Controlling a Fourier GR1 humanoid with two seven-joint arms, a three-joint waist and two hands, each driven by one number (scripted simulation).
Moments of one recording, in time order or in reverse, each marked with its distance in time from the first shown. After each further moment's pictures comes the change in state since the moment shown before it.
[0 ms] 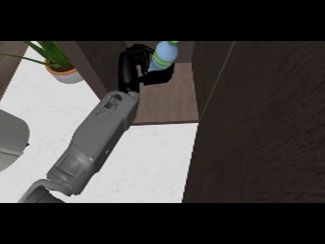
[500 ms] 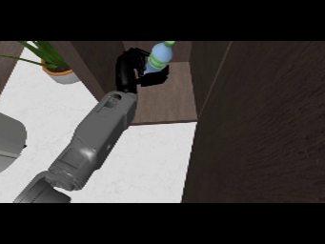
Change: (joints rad) left arm -0.068 -0.005 0.062 0.201 0.018 0.013 -0.085; right arm 0.007 -0.015 -0.006 -0.007 -0.015 -0.001 -0.012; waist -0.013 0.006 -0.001
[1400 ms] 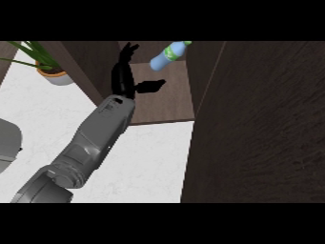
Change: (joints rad) left arm -0.055 -0.002 -0.010 0.205 -0.085 0.119 -0.058; right arm -0.011 -0.023 -0.002 0.002 -0.024 0.007 -0.034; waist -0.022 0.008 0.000
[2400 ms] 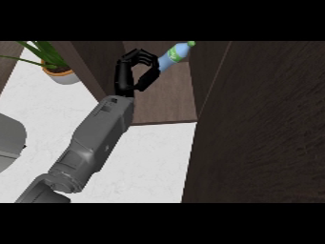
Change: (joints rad) left arm 0.080 -0.001 0.086 -0.179 0.127 -0.340 -0.237; right arm 0.013 -0.021 0.010 -0.005 -0.014 -0.011 0.002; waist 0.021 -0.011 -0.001
